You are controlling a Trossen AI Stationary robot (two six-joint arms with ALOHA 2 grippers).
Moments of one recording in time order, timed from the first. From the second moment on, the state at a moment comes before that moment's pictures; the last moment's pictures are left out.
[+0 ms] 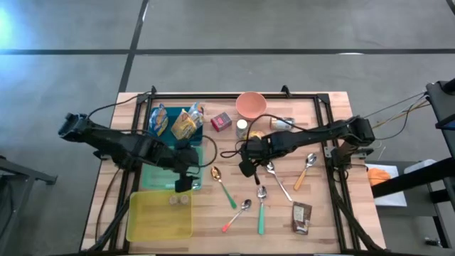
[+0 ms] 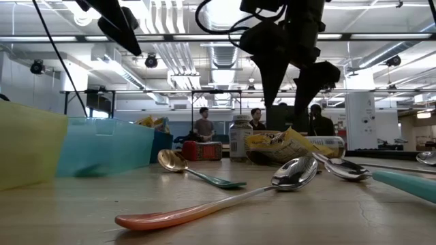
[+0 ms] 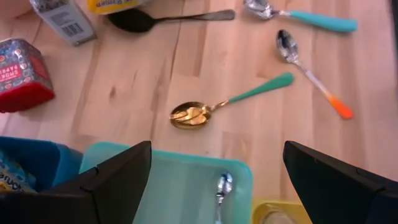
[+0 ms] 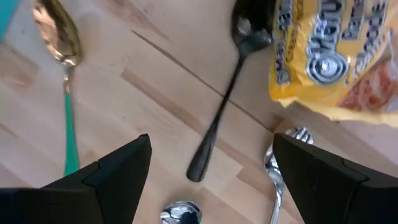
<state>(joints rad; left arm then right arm) -0.29 1.30 1.12 -0.83 -0.19 -0.36 0.08 1.74 1.32 -0.91 0.08 1.08</state>
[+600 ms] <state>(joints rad) -0.27 1.33 1.13 -0.81 -0.16 -0.34 0.19 1.74 1.13 -0.94 0.04 1.21</state>
